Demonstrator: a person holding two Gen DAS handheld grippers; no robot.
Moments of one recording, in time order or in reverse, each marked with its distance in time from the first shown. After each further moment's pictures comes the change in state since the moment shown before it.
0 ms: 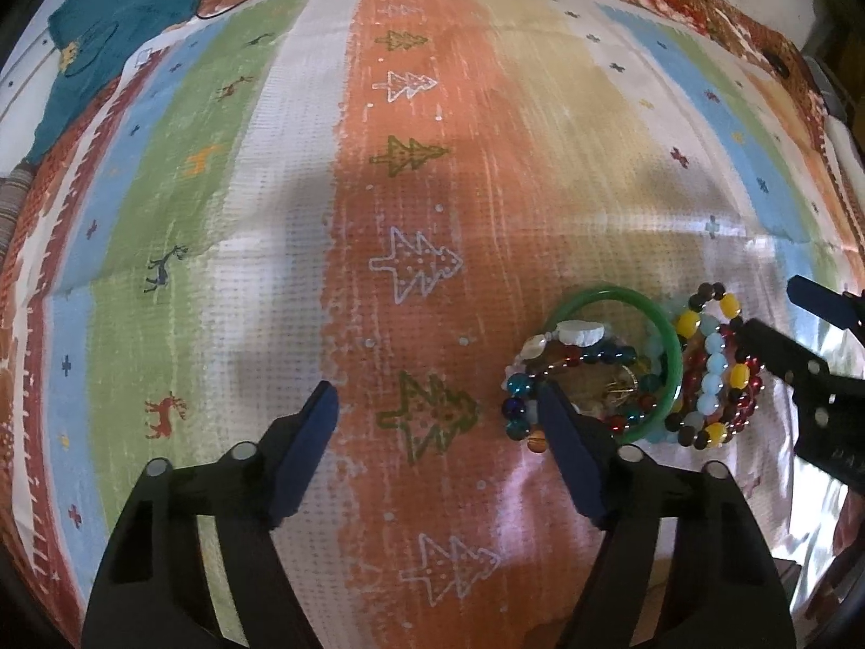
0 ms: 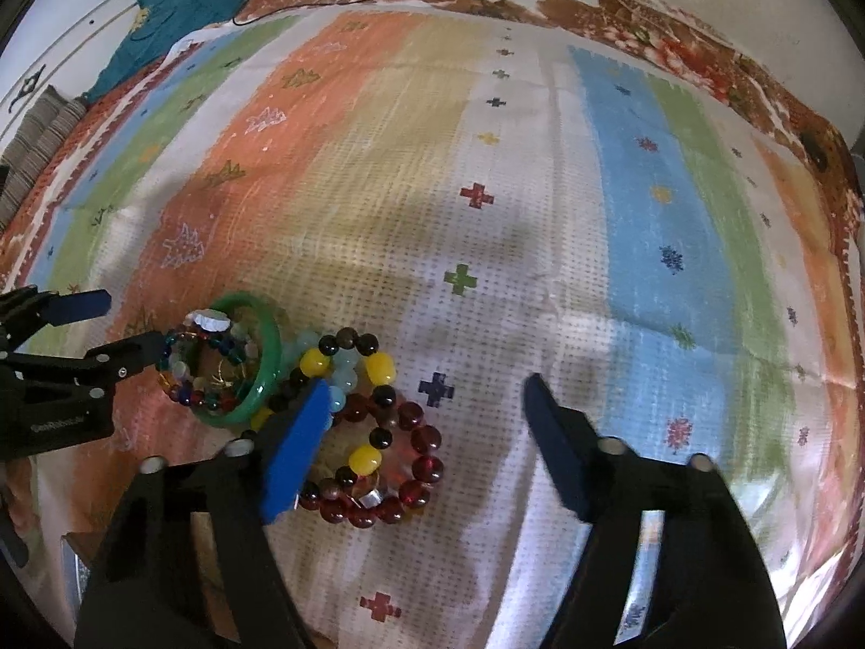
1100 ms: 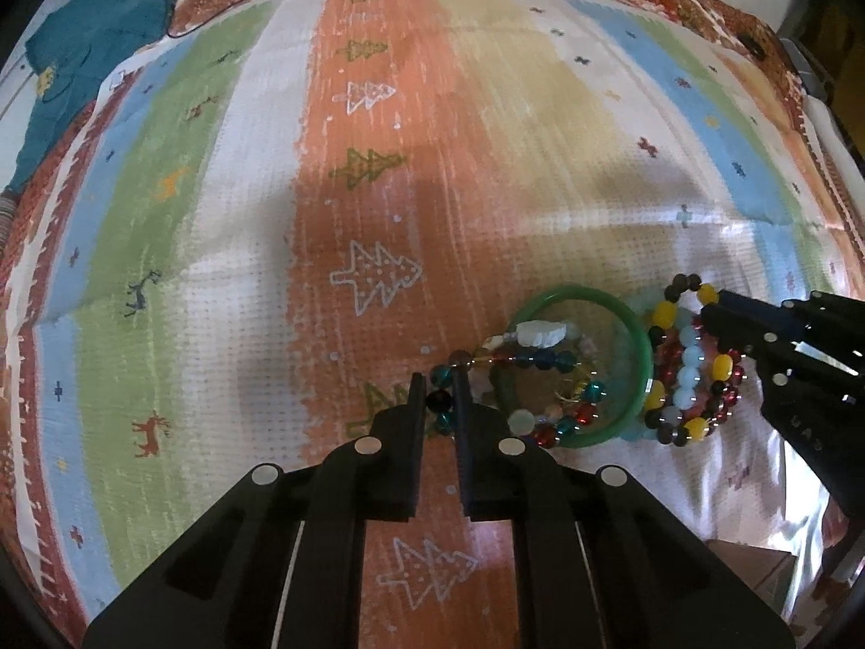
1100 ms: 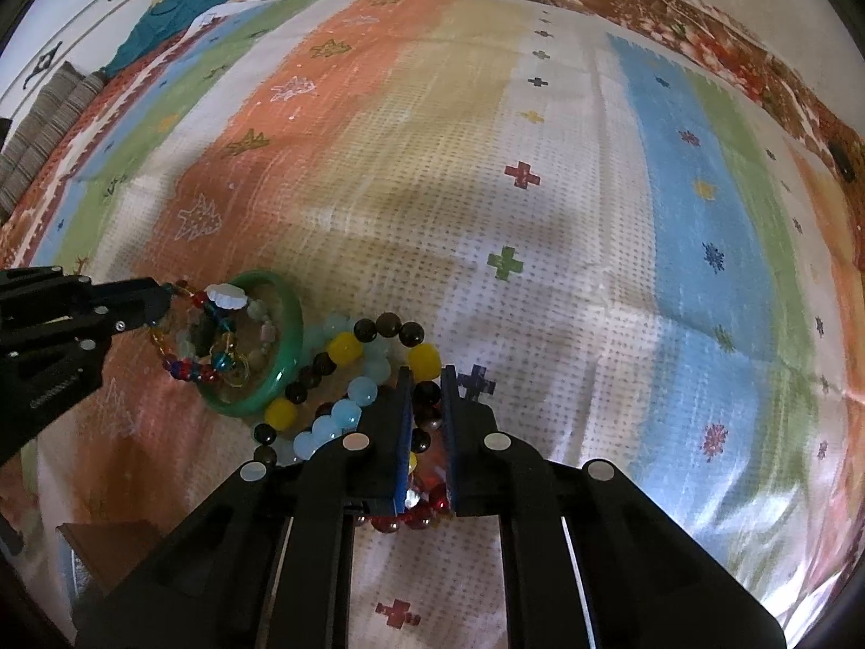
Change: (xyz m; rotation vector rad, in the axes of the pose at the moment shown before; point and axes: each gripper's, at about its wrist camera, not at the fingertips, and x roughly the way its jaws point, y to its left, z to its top) left arm -0.004 -0.018 0.005 0.058 -0.013 -0.048; right arm 0.011 0.011 -0.002 -0.050 0.039 0.039
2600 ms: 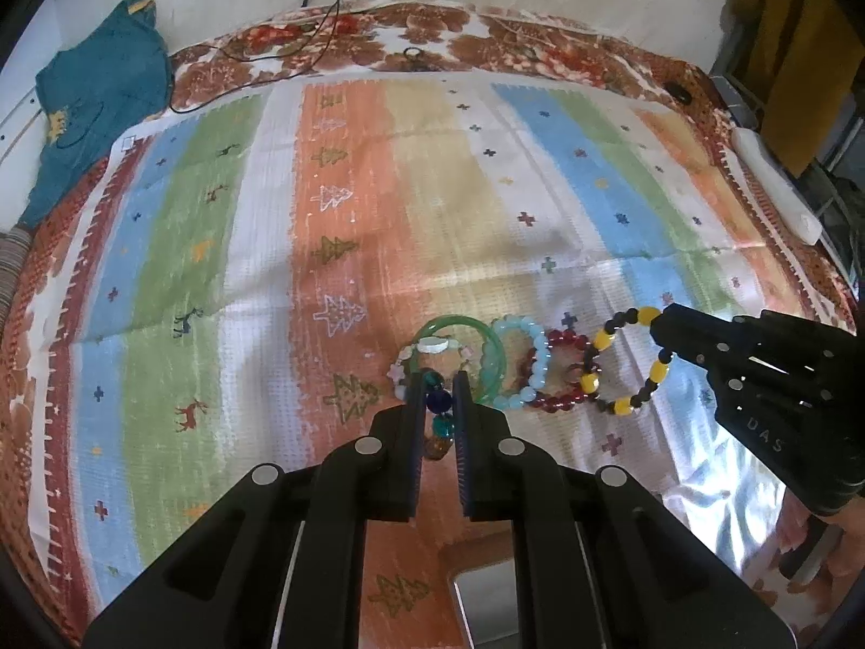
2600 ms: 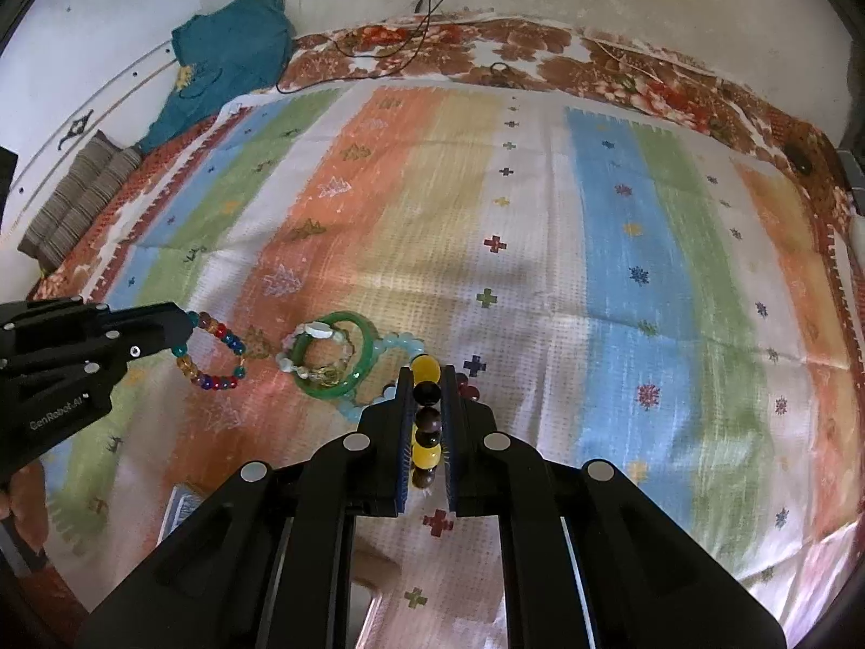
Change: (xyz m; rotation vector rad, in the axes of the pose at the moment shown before) left arm -0.111 -0.022 -0.029 0.033 -0.171 -0.097; right arm -0.103 0.001 -0.031 0.082 -0.198 0.043
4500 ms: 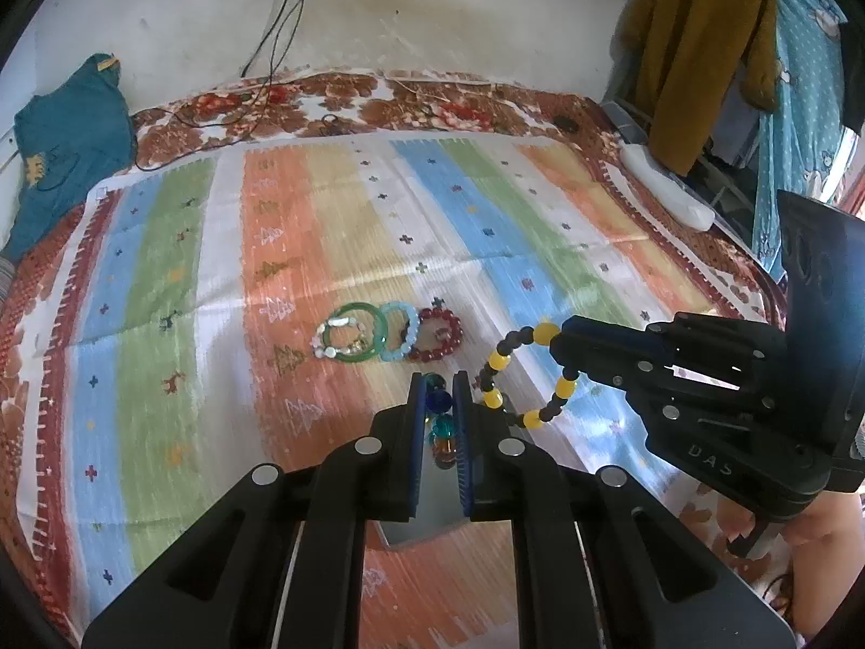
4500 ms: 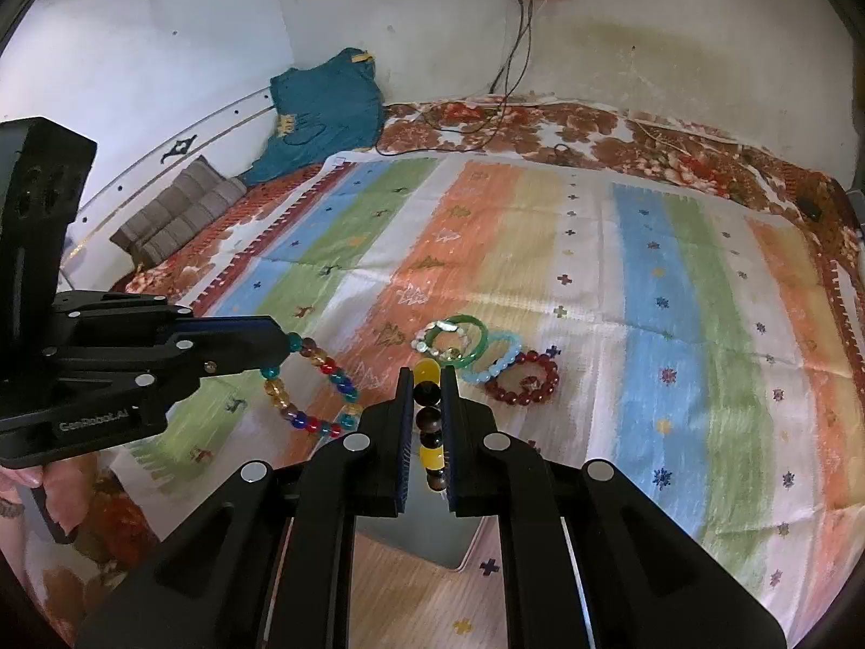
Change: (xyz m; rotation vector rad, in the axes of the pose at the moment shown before) left arm -0.118 -0.040 -0.077 0.105 -0.152 -0.175; right arm -0.119 0.049 -0.069 -0.083 -0.192 0.145
